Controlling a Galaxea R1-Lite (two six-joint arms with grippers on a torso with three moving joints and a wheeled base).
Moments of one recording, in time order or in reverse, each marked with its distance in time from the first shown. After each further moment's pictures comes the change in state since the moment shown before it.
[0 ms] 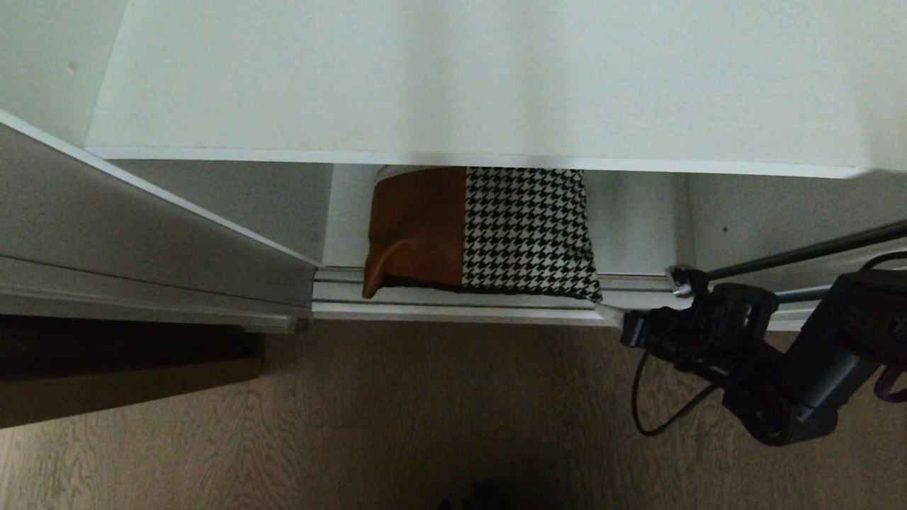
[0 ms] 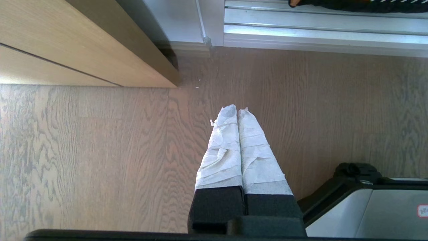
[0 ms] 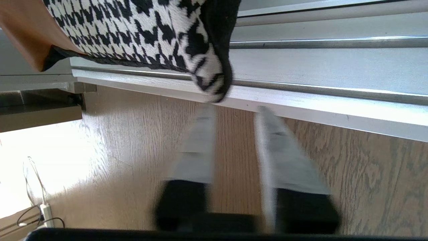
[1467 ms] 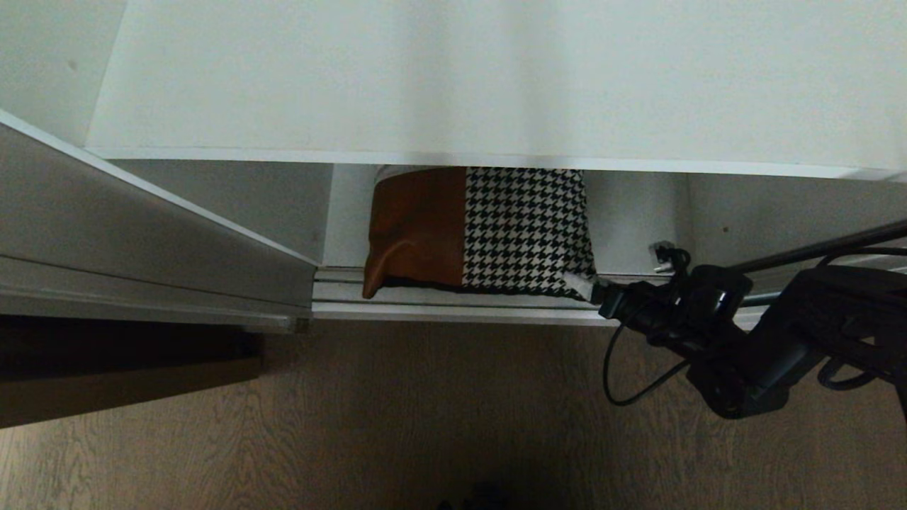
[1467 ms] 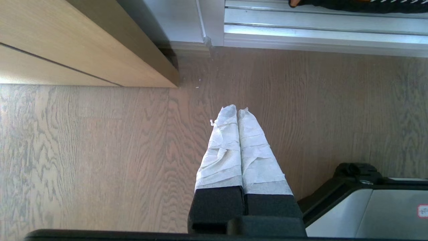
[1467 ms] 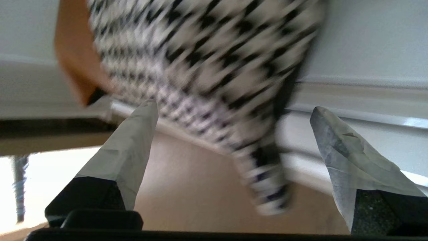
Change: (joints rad) left arm 0.000 0.000 0.000 0.000 0.000 -0.001; right arm 0.035 0.097 -0.218 -0.086 0.041 0.086
